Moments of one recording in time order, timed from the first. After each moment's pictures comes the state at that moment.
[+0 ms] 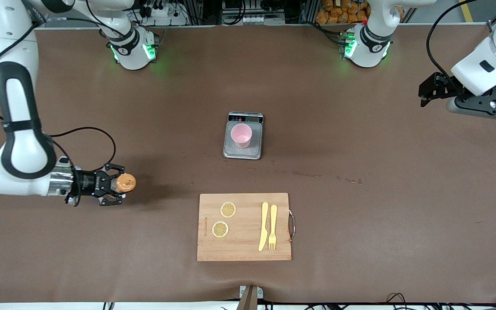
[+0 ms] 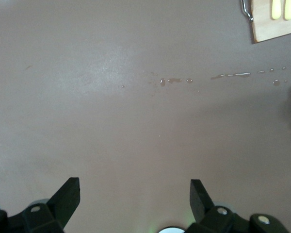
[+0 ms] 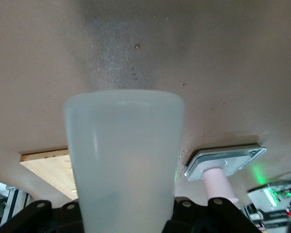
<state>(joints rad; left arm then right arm) -0.16 0.01 -0.03 -1.51 0.08 1.46 0.08 0.00 0.55 -0.04 -1.69 0.90 1.92 1.13</state>
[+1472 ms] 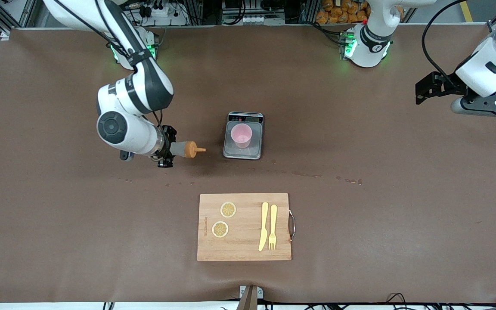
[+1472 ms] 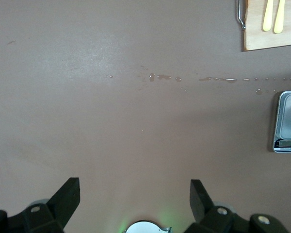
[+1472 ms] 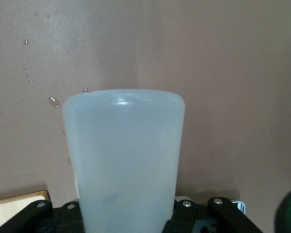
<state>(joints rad) -0.15 0.01 -0.02 -1.50 0.01 1.44 -0.04 0.47 0.34 -0.04 -1.83 0.18 1.99 2.00</state>
